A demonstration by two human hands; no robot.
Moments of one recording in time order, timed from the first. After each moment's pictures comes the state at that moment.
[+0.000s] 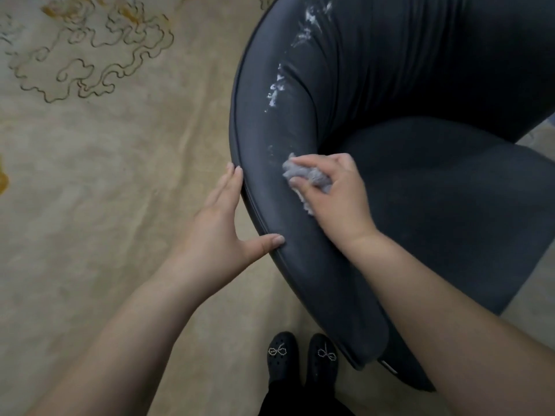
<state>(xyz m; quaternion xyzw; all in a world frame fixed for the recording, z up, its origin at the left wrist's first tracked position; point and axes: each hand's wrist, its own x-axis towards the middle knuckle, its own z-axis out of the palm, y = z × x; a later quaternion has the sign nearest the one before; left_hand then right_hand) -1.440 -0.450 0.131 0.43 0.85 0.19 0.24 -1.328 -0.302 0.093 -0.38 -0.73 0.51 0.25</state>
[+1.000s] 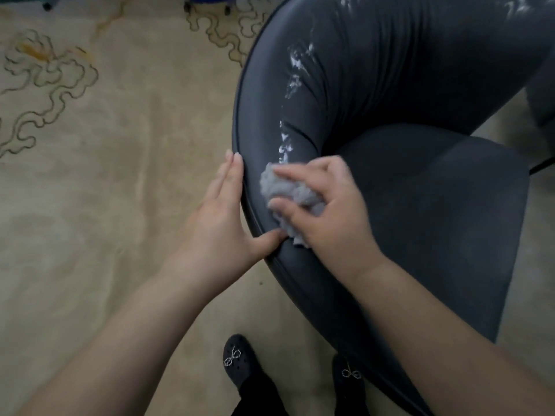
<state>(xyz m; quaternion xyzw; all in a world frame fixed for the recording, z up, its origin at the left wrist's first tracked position) -1.562 -0.366 0.128 0.55 0.78 0.19 0.25 -1.413 -0.290 0.108 -0.42 -0.73 0.43 0.32</state>
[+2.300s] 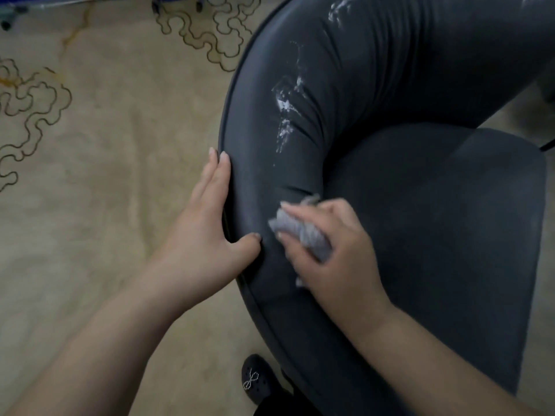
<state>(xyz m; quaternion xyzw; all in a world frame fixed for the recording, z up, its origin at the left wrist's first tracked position) -1.620 -0.282 0.128 0.56 0.73 0.20 0.34 -1.441 -0.251 0.101 -0.47 -0.72 0.38 0.34</state>
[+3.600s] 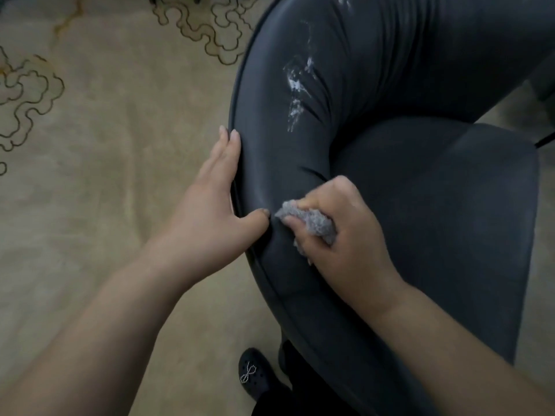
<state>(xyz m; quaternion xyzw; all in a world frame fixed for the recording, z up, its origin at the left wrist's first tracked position) -1.624 -0.282 0.127 0.56 0.73 0.21 0.33 -1.442 -0.253 0.101 -0.43 -0.77 0.33 0.33</state>
